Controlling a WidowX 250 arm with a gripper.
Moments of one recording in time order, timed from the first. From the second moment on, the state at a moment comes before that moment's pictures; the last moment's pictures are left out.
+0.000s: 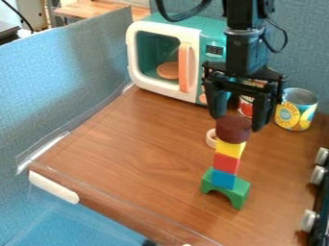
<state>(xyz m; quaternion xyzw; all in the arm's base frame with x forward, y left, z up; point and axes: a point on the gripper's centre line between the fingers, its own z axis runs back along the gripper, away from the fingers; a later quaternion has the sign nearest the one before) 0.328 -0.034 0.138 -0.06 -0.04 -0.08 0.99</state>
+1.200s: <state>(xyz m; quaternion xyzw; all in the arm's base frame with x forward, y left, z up) 0.324 0.008 0.163 -0.06 -0.08 -0.03 0.99</state>
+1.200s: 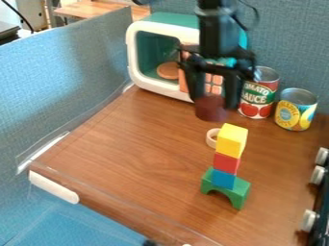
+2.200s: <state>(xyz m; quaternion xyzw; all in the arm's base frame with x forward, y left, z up) 0.295 0.112 0.063 -0.01 -0.02 0.05 1.00</state>
